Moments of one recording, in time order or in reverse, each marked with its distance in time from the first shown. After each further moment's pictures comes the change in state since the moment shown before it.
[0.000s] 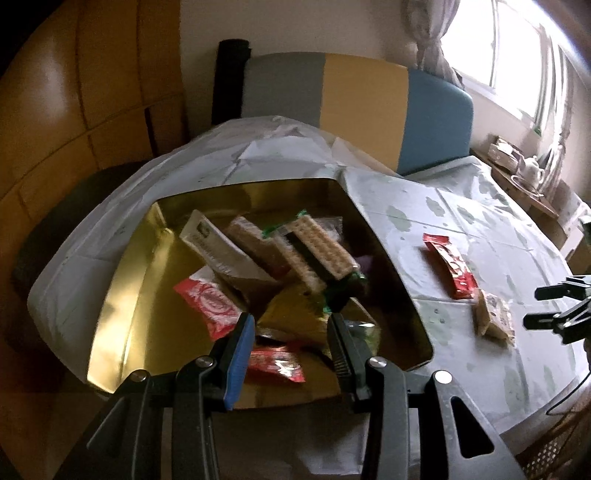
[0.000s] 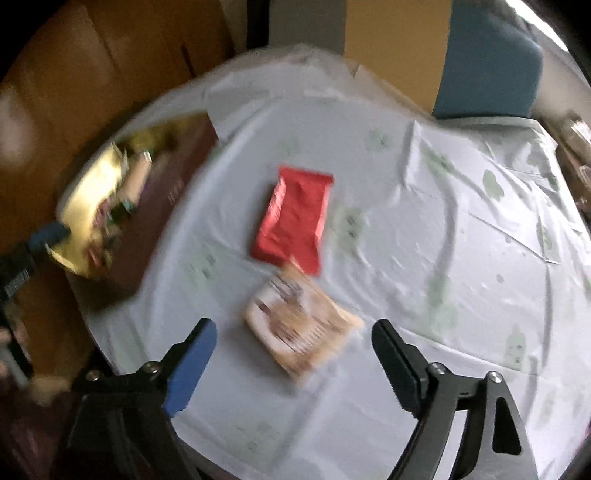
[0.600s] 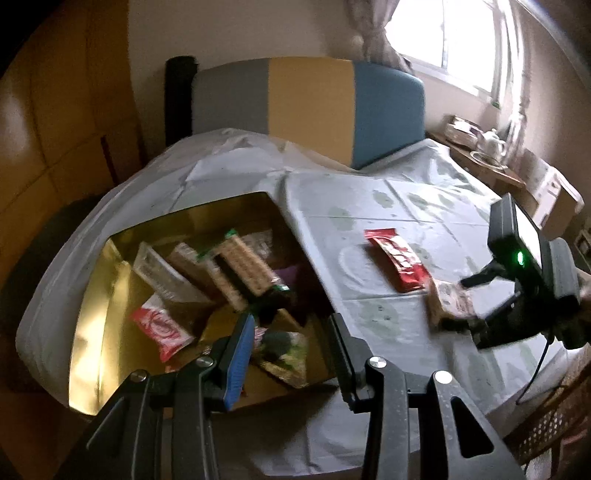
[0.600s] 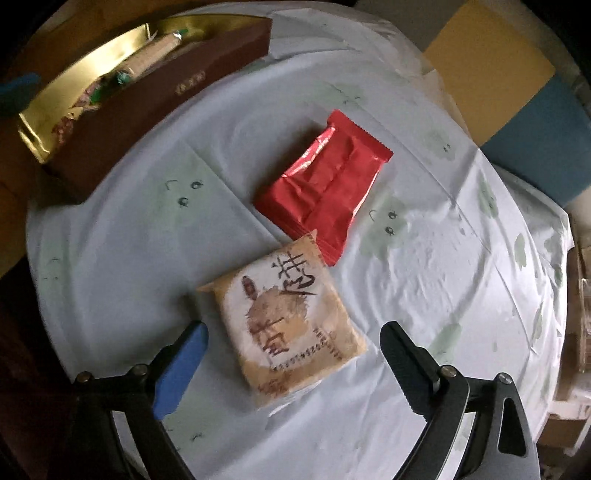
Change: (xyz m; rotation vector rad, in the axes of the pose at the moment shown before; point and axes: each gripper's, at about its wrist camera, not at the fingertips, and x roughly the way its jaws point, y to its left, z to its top) left arm -0.014 -0.055 0.009 0.153 -0.016 -0.097; right arm 0.058 0.028 0.001 -0.374 0.149 -0.137
